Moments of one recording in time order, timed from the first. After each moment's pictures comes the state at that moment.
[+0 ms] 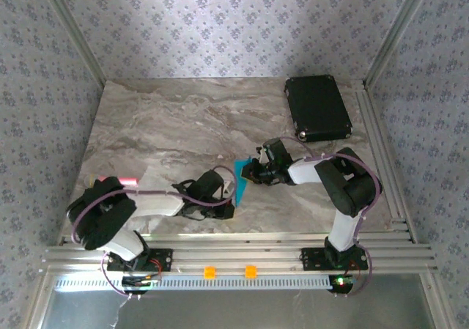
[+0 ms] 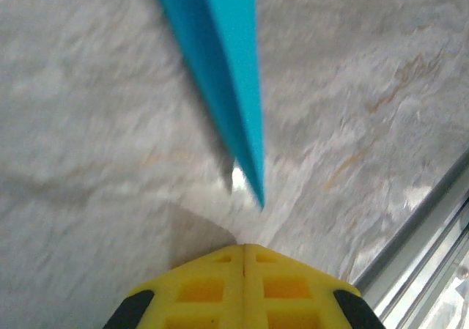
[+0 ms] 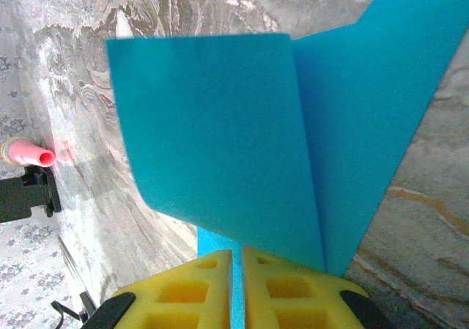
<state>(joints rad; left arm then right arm) -0.93 1.48 0.55 -0.03 0.37 -0.75 0.55 1.80 0.75 0.21 -0.54 0.90</state>
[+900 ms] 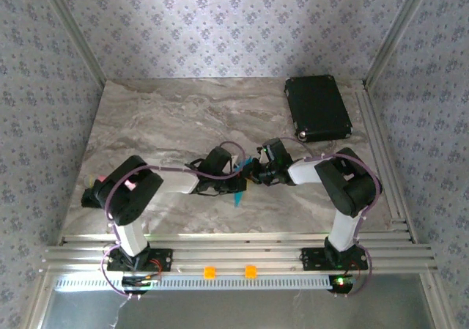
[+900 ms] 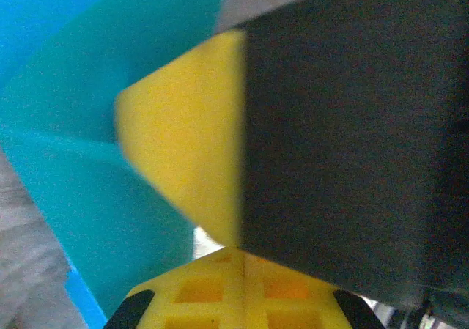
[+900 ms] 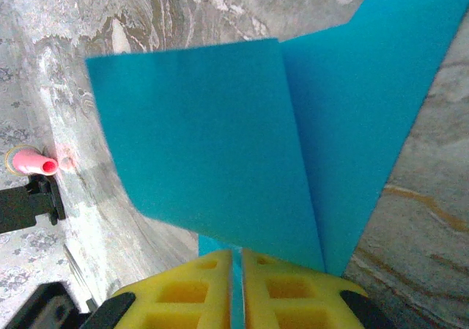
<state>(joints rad) -0.80 1.78 0.80 0.13 0.44 -0.83 0.56 1.80 0.75 0.22 -0.52 0.93</state>
